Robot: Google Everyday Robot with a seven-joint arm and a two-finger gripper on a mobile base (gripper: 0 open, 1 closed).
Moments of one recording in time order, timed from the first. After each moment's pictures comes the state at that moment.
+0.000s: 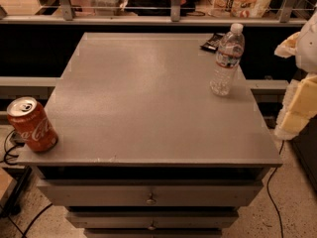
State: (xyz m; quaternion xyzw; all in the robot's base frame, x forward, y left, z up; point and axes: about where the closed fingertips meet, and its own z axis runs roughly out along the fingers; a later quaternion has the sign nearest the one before) arm 0.438 -0.217 0.976 -0.60 0.78 -0.03 0.16
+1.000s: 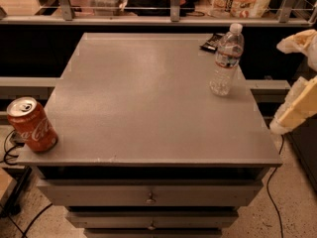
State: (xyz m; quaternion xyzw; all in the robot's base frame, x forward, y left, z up) arm 0.448 -0.209 0.981 -0.59 0.76 0.03 0.28
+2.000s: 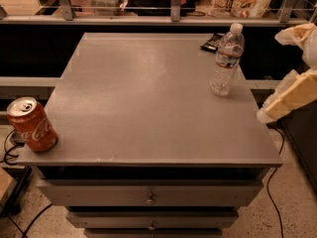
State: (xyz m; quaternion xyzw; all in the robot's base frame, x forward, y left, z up) arm 0.467 -0.201 0.988 -0.56 0.75 0.04 0.35
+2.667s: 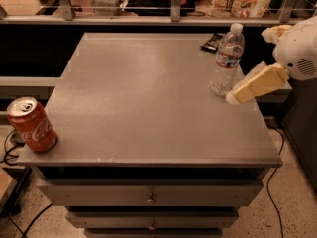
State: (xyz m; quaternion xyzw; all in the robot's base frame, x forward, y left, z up) arm 0.518 -0.181 0.977 -0.49 0.76 0.05 0.42
